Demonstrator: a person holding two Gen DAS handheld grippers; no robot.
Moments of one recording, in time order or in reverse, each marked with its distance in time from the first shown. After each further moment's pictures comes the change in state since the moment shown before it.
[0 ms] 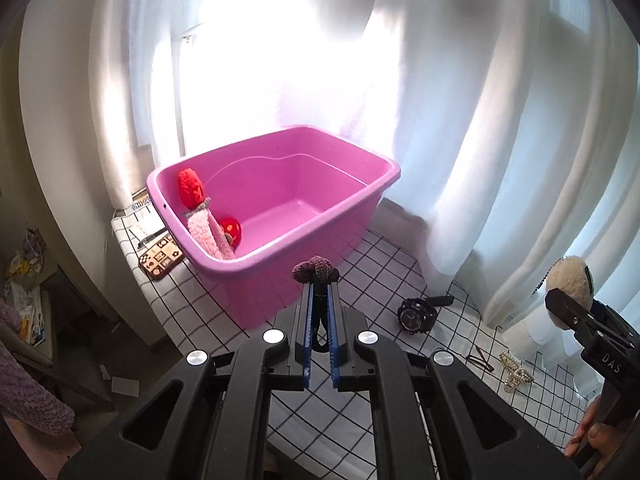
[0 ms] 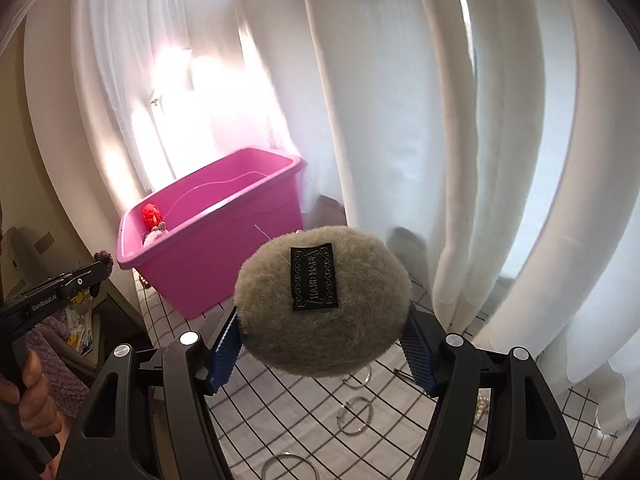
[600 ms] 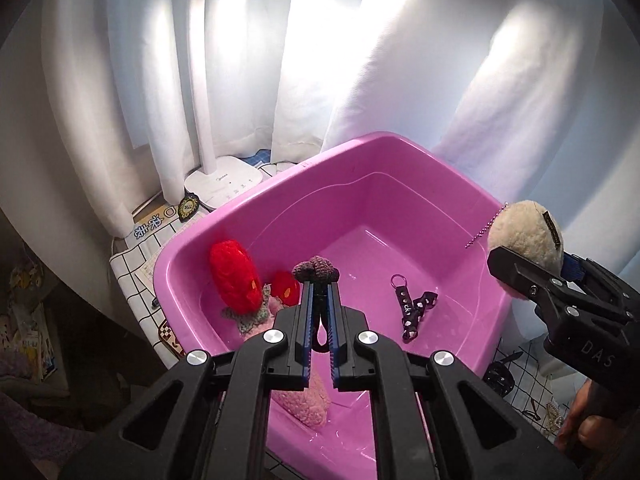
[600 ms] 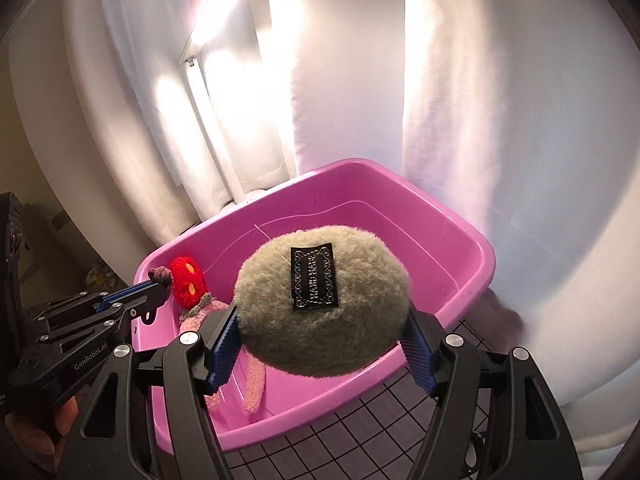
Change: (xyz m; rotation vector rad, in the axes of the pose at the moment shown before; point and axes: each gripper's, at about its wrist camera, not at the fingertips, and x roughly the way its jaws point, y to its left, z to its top) left arm 0.149 0.119 0.121 -0.032 0.194 0.039; right arm 0.228 0.157 0.129 -0.114 0.233 0.115
